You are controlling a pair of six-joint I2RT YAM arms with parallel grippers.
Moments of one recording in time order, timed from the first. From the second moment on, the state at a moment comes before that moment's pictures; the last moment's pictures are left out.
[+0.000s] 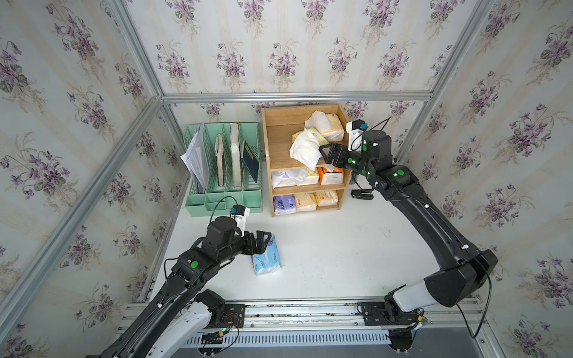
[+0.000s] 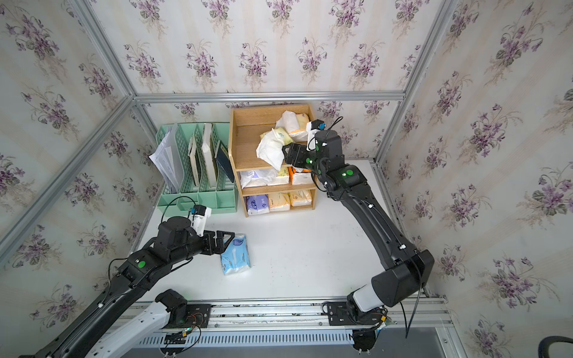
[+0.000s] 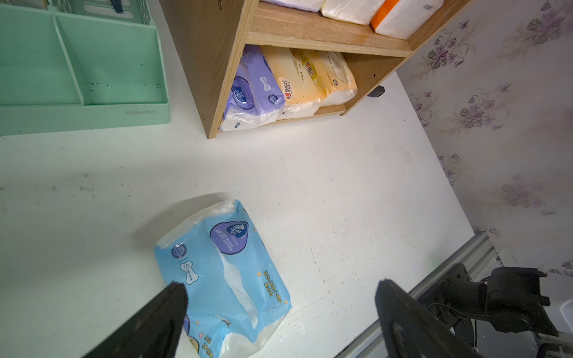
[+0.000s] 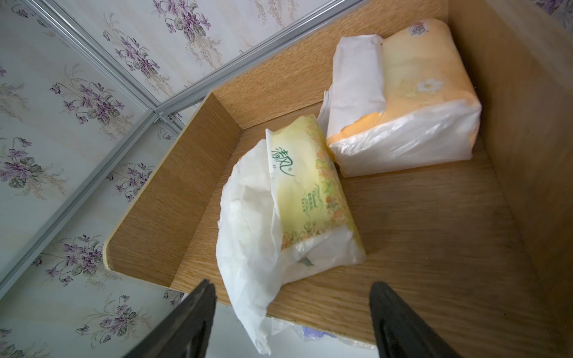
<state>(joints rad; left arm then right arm) -0.51 0.74 0.72 -0.64 0.15 -0.48 0.46 1.52 1.65 -0.46 -0.13 0.49</state>
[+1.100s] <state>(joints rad) -0.46 0.85 0.70 -0.52 0.16 -0.45 0.46 1.56 1.57 -0.30 -0.21 0.47</state>
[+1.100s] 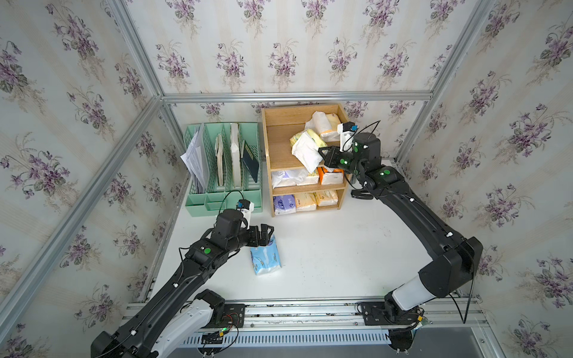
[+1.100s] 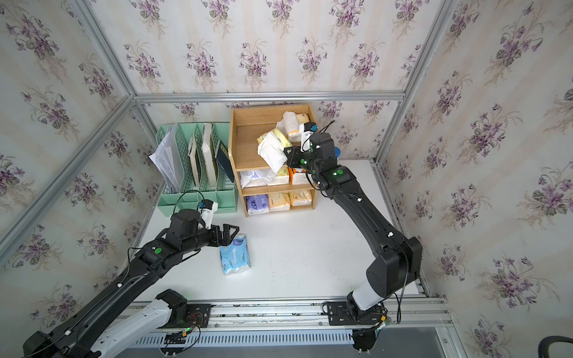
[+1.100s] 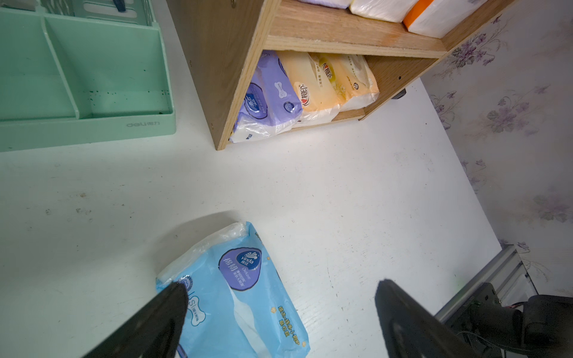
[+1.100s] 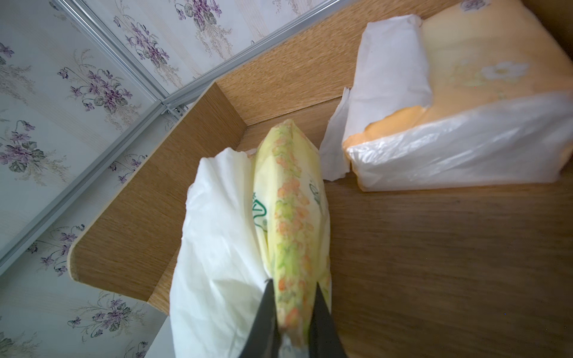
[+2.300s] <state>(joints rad) -0.48 0.52 0.43 -0.58 0.13 -0.61 0.84 0.93 0.52 -0.16 0.06 0.80</state>
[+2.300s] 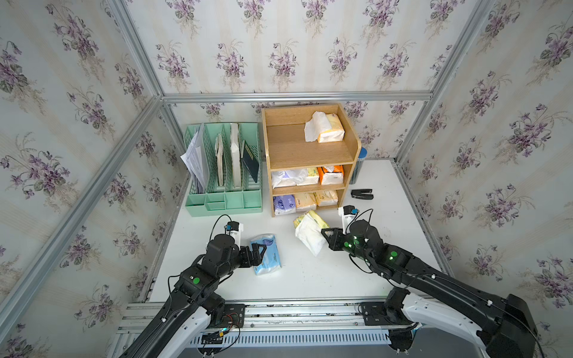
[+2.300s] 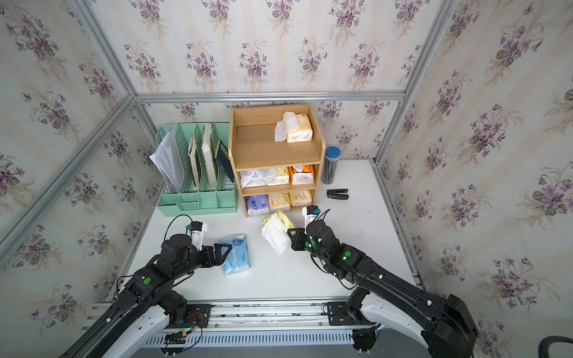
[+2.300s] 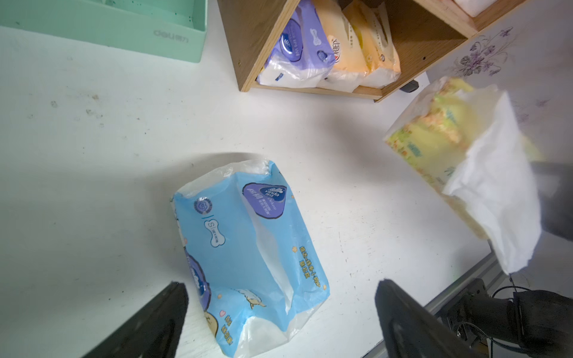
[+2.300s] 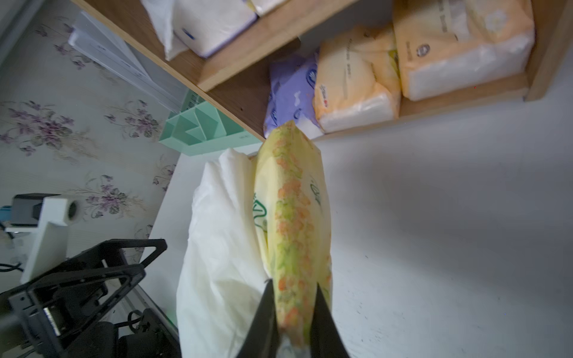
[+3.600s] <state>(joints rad) -0.49 0.66 0.31 -0.37 0.08 -0.59 0.79 1.15 0.44 -0.15 -0.06 0.79</state>
